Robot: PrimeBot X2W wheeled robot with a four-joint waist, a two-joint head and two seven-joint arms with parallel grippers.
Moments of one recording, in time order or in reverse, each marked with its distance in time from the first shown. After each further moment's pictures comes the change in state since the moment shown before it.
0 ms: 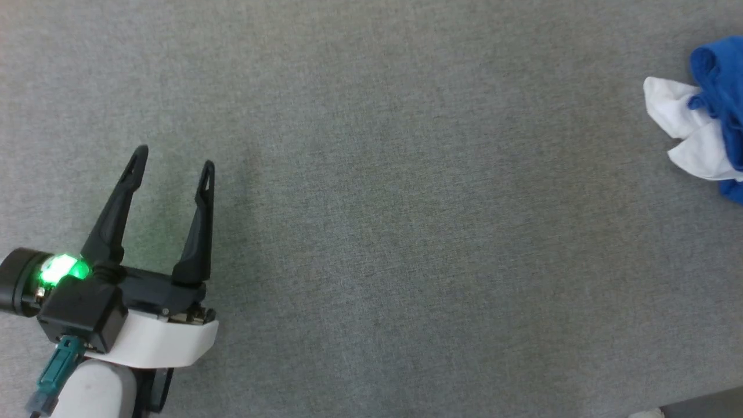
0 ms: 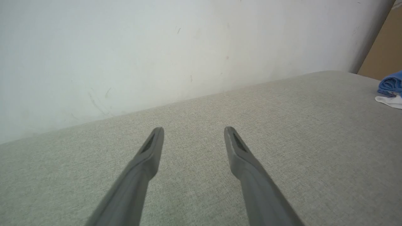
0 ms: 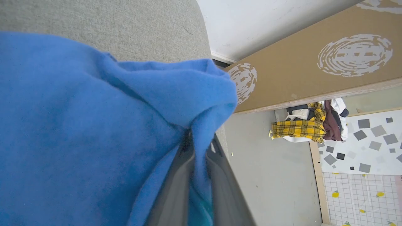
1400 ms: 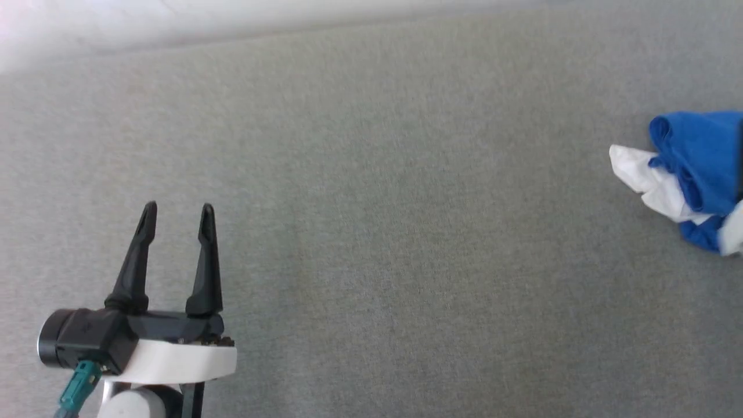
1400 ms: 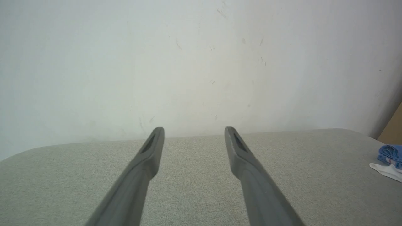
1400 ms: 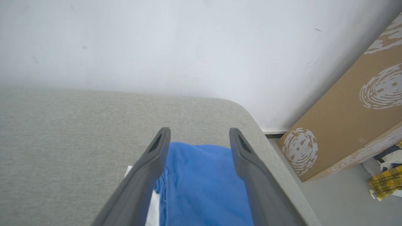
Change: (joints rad) left arm 0.089 -0.134 0.024 0.116 -0.098 0.039 -0.071; right arm 0.238 0.259 -0.046 -0.208 0.156 0.000 -0.284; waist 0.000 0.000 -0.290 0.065
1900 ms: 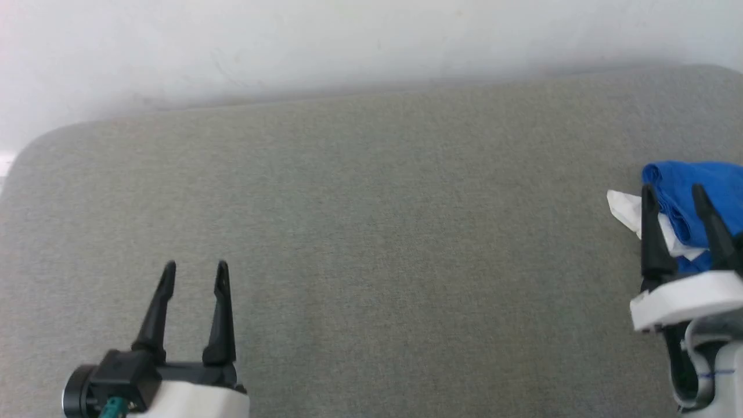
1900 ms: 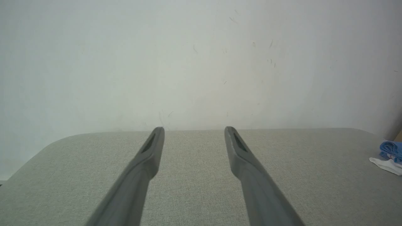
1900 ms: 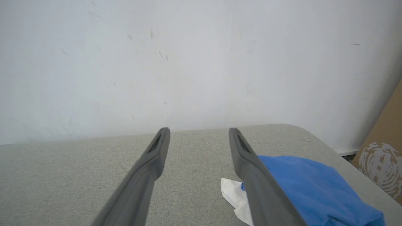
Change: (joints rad) left arm 0.111 -0.044 0.002 0.045 0.020 0.014 0.000; right arm 0.225 0.196 0.080 -0.136 0.101 0.000 -0.187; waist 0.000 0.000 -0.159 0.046
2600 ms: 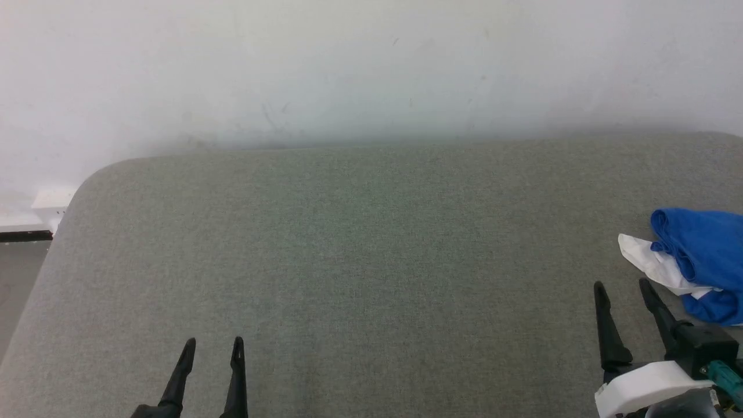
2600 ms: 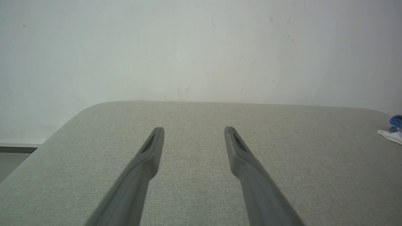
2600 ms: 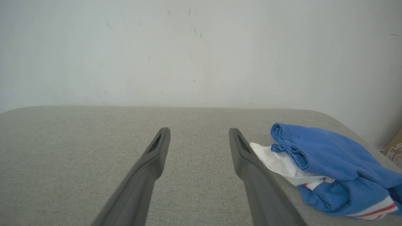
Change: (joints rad) left arm 0.164 -0.040 -0.008 0.095 0.044 -0.004 0.000; right arm 0.228 0.017 0.081 0.082 -0.063 0.000 -0.144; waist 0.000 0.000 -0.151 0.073
